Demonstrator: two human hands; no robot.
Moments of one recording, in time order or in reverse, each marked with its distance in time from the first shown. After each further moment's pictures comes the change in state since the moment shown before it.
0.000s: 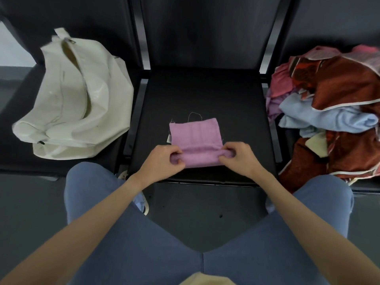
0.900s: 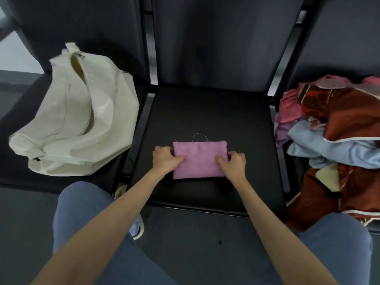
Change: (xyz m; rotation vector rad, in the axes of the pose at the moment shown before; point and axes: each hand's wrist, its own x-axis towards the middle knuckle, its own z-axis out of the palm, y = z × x) left_hand 0.091 -0.049 0.024 -0.051 0.049 -0.681; right_hand 0.085 0.014 0.044 0.080 0.209 0.434
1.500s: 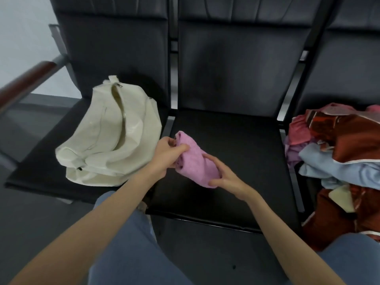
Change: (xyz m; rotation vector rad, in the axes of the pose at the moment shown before) left_hand -0.068 0.044 -0.125 -0.626 0.015 0.025; right_hand -0.054 -0.080 -0.021 0.275 -0.701 -0.435
